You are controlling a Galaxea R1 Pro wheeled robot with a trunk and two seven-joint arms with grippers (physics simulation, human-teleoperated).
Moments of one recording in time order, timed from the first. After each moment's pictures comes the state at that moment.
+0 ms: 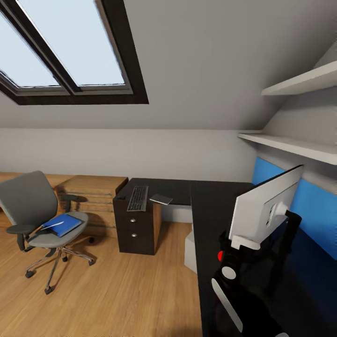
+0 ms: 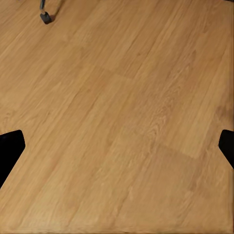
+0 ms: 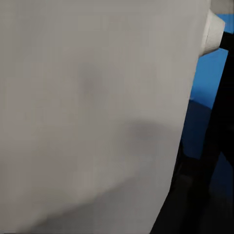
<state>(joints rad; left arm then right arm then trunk) 0.05 0.08 -0.45 -0.67 0.53 -0.30 0.53 -0.41 -0.03 0.38 -1.11 -0.22 -0.03 -0.90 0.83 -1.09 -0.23</state>
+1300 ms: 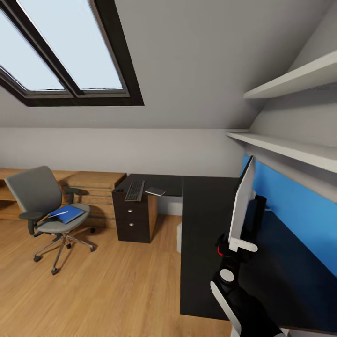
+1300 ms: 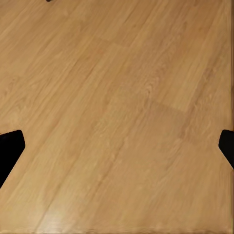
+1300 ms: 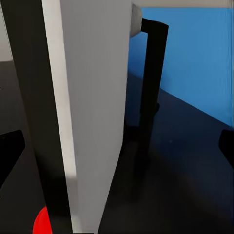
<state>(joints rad) 0.05 0.08 -0.45 -0.67 0.53 -0.29 0.53 -0.41 -0.02 0.39 -1.07 -0.22 -0.03 -0.89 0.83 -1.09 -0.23</state>
